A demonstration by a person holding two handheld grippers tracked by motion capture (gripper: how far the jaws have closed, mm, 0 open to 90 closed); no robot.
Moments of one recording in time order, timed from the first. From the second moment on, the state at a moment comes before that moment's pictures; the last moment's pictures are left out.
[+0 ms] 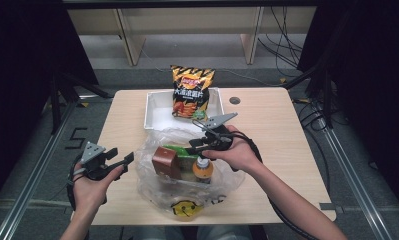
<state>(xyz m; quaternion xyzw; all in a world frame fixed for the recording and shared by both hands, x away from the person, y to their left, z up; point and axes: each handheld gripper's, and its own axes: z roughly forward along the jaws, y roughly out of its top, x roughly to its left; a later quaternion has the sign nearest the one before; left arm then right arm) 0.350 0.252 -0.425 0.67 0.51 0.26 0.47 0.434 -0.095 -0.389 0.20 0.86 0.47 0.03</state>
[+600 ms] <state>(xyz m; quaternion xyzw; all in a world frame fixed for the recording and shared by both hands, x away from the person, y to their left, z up) 0.350 0.252 -0.425 0.67 0.51 0.26 0.47 0.434 -0.097 -0.389 0.20 0.87 0.45 0.02</state>
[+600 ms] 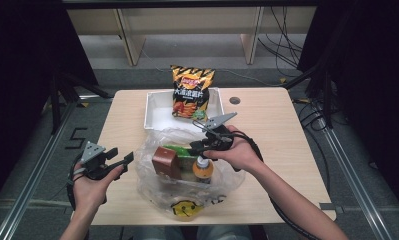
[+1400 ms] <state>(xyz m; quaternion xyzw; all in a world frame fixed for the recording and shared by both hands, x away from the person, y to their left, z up) 0.351 0.253 -0.426 0.67 0.51 0.26 0.47 0.441 -0.095 -0.388 0.20 0.89 0.42 0.00</state>
